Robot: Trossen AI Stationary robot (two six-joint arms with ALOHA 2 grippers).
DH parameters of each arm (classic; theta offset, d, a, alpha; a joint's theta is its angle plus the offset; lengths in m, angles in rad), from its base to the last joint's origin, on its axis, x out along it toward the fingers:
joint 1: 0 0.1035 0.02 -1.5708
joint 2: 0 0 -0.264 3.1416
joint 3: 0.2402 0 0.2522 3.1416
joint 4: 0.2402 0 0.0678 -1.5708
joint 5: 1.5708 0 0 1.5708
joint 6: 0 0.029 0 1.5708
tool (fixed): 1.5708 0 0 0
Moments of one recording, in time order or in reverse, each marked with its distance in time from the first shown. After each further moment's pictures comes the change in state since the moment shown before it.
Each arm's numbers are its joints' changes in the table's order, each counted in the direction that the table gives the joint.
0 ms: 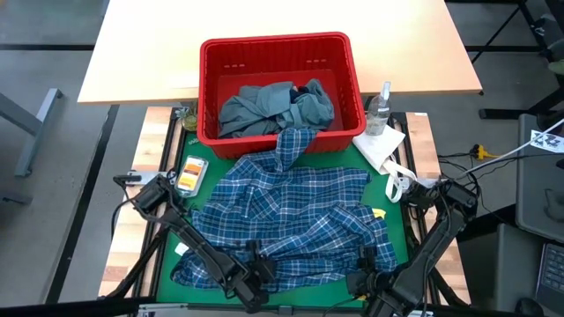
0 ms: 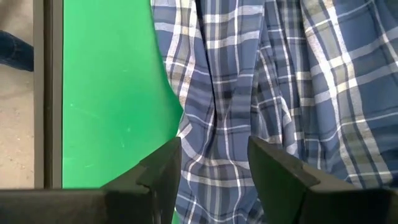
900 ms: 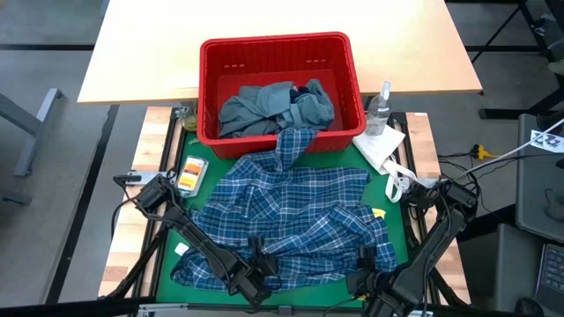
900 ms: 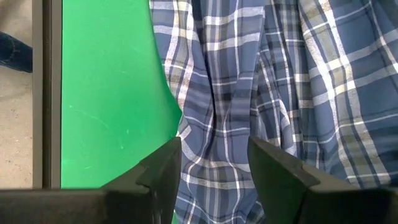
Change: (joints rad) left arm 0.027 0.003 0.000 0.020 -0.031 0.061; right arm 0.000 0.000 0.000 0.000 0.007 0.000
